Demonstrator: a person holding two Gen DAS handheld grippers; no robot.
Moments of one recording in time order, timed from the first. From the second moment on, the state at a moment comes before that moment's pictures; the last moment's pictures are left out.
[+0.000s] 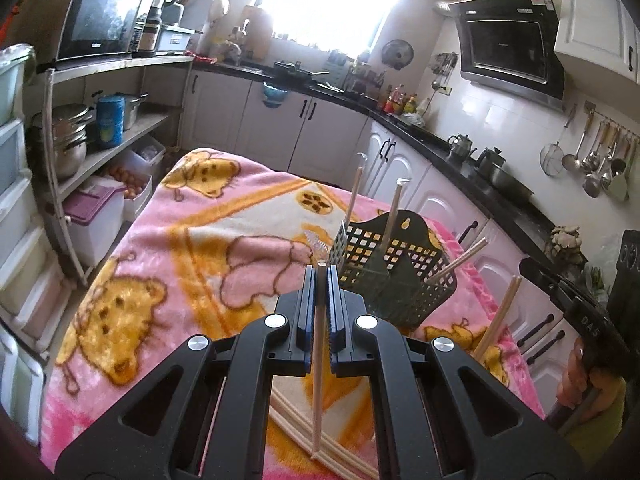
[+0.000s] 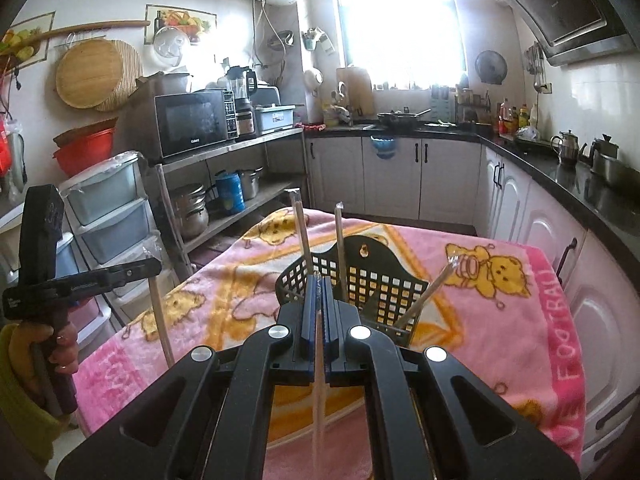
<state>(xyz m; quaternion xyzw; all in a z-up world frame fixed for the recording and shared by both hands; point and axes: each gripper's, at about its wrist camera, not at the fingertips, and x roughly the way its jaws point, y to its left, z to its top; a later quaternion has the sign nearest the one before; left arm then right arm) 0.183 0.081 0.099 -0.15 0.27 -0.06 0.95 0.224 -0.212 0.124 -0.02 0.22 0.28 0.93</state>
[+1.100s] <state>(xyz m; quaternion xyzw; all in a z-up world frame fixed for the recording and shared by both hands) 0.284 0.019 0.199 -0.12 0.19 -0.13 0.97 0.294 -0.224 0.205 0.01 0.14 0.24 0.96</state>
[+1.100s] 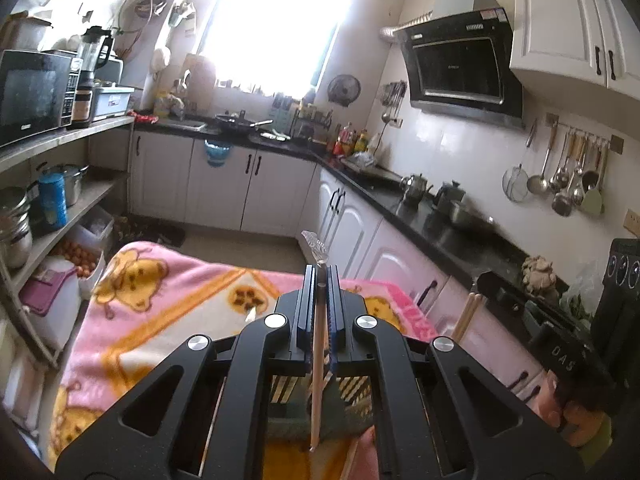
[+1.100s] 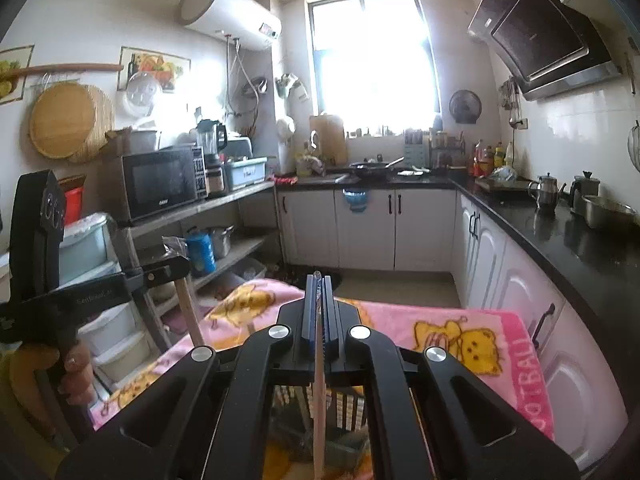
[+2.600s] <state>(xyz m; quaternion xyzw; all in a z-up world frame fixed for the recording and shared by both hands) 0.327 -0.019 0.093 -0.11 0.22 -0.14 0.96 0.368 -0.251 0.110 0.03 0.20 0.15 0.97</state>
